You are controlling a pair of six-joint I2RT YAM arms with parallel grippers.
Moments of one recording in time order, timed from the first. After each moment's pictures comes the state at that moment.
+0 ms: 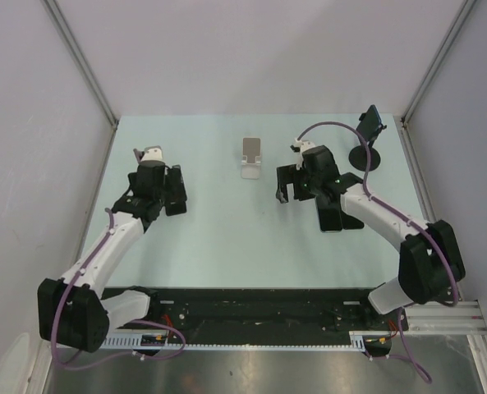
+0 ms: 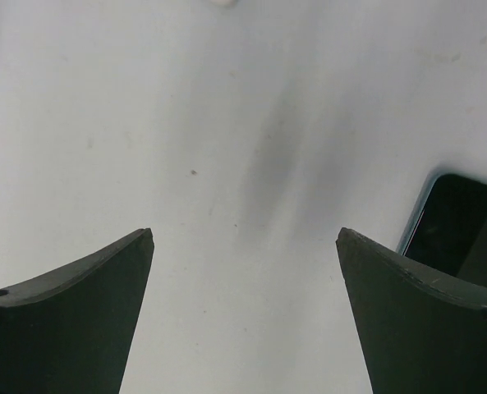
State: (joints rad) left arm -0.25 1.12 0.85 -0.40 -0.33 -0.27; right arm 0.50 1.52 1.09 -0.35 -0.06 0.25
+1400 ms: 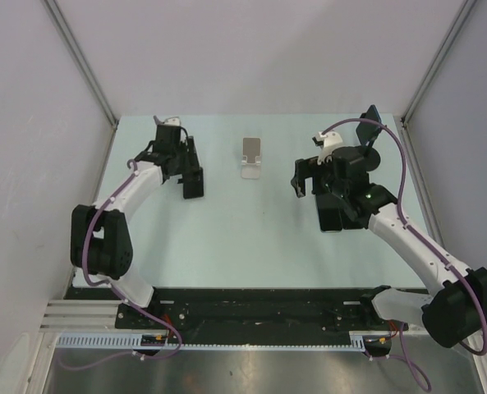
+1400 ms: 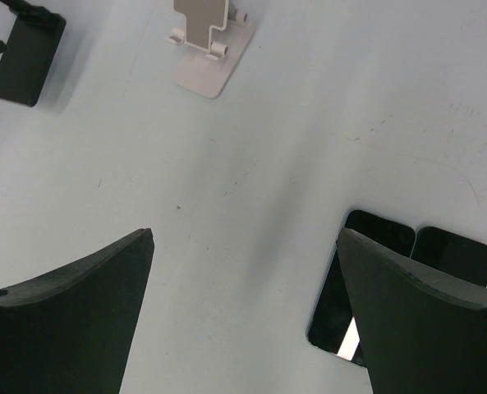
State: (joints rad) left arm -0.19 1.61 1.21 -0.40 -0.14 -0.33; right arm 0.46 1.21 1.01 -0.28 -0.02 0.13
